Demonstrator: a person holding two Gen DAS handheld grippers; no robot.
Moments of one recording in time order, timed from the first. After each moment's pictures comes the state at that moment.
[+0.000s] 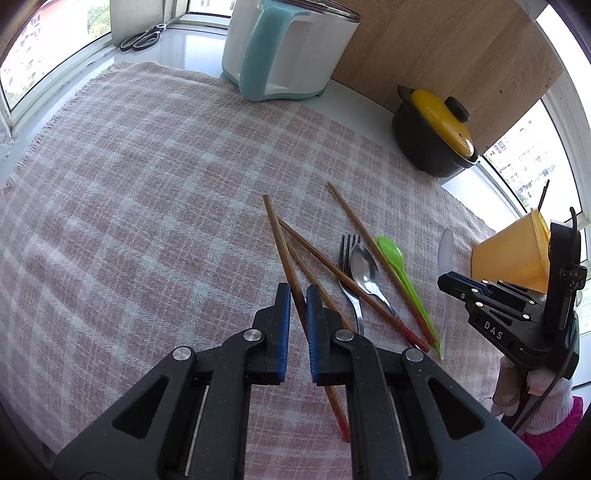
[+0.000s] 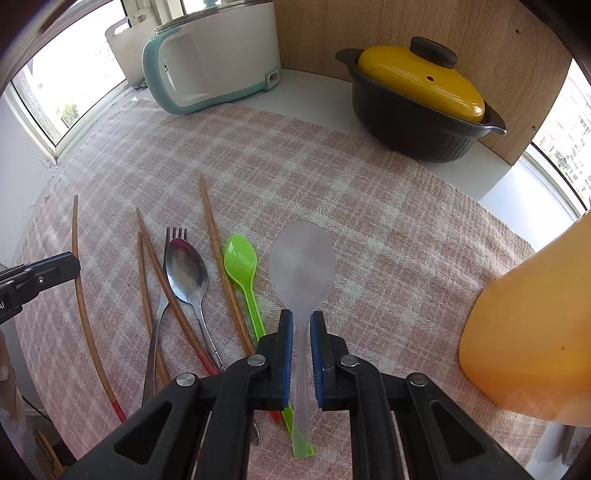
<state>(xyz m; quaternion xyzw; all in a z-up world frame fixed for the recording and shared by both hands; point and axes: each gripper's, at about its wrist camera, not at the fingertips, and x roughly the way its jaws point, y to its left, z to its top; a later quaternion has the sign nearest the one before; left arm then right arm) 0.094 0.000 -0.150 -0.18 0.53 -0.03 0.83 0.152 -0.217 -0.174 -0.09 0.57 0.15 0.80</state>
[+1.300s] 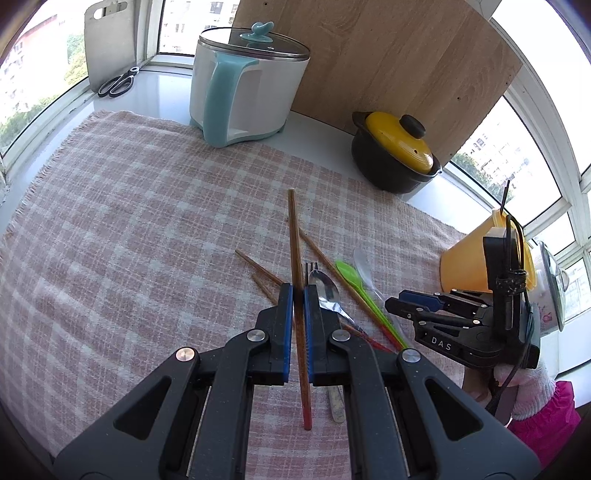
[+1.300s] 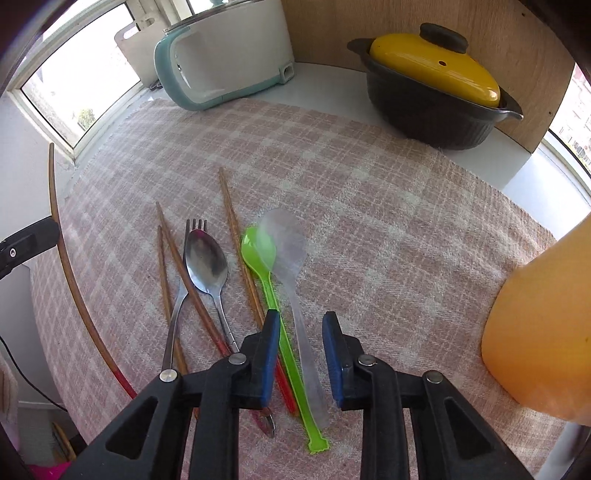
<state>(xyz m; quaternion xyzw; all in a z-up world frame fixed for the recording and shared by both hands) 0.095 -0.020 -0.113 -0.15 0.49 -0.07 0.85 0.154 -0.220 -0.187 -0.06 0.59 0.20 0.78</state>
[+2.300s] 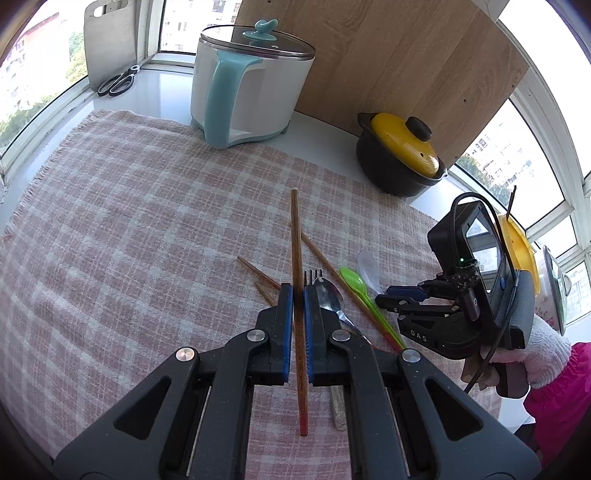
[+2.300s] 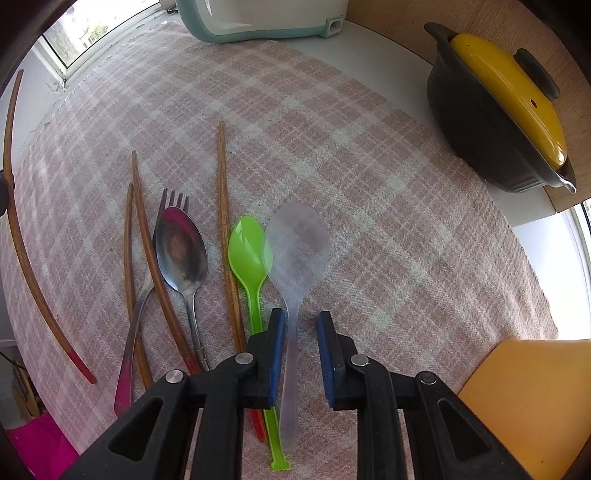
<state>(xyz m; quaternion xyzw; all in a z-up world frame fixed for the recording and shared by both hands) 0.105 -0.018 -0.117 -0.15 0.49 -0.06 0.85 0.191 -0.161 -0.214 -0.21 0.64 0.21 0.71</state>
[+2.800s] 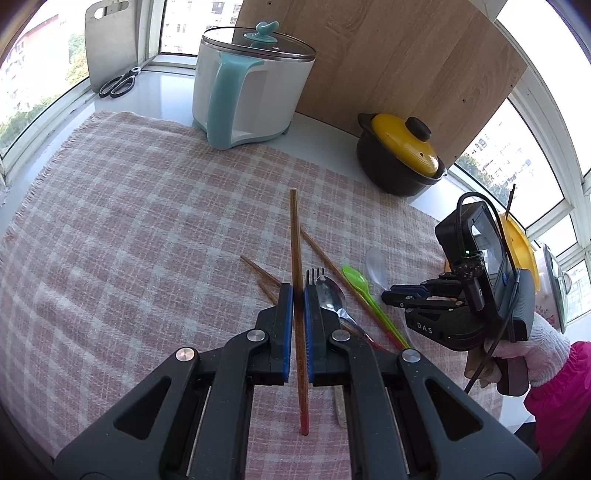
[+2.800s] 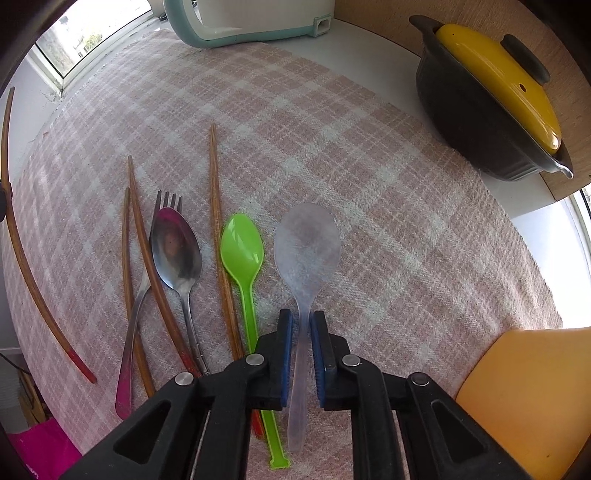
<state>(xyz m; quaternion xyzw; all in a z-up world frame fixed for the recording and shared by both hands) 0.101 -0.016 -0.114 -0.15 0.49 -0.06 0.85 0.189 -0.175 -0.210 -0.18 0.64 0.20 0.72</state>
